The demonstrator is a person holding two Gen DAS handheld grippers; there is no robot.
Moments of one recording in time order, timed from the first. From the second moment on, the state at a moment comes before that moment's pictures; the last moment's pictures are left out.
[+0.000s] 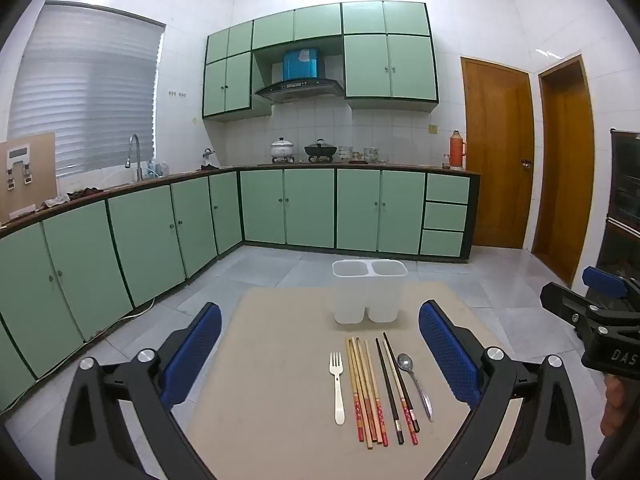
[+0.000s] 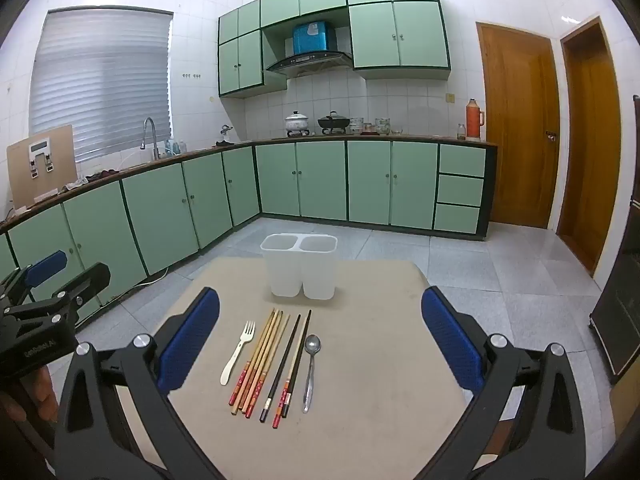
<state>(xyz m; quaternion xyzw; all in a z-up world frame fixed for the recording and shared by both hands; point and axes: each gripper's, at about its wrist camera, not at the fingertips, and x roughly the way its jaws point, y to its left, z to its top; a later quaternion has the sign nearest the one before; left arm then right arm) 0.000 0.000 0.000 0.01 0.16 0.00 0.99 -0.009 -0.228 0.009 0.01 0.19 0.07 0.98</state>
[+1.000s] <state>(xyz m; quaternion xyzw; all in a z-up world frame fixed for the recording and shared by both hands) 0.008 0.009 -0.004 0.01 0.16 0.00 0.99 -0.008 -0.231 0.007 0.01 0.19 0.07 0.98</state>
